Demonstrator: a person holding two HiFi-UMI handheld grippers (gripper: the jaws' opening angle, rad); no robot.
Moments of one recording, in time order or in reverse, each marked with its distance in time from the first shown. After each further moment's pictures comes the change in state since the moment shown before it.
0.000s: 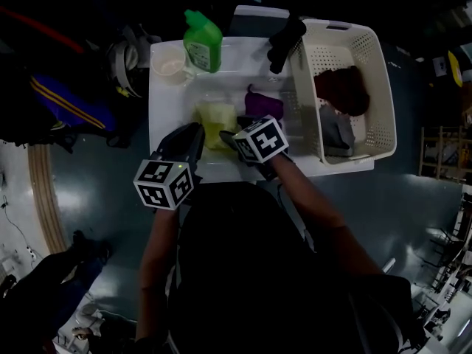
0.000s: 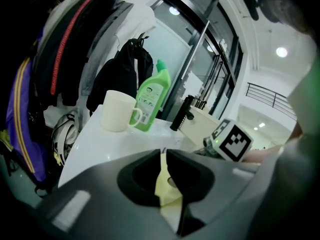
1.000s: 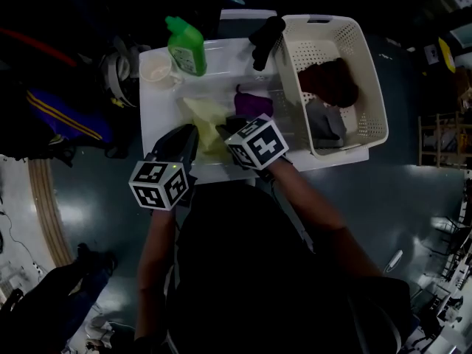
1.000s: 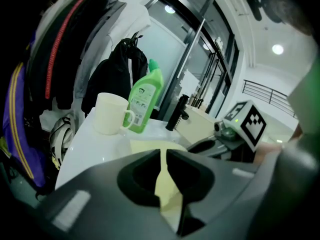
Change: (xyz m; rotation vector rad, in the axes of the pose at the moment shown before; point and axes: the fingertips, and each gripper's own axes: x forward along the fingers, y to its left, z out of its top) left arm 0.001 -0.015 0.004 0.039 0.012 -0.024; right arm -0.046 0.019 0.029 -0.065 -0.123 -0.008
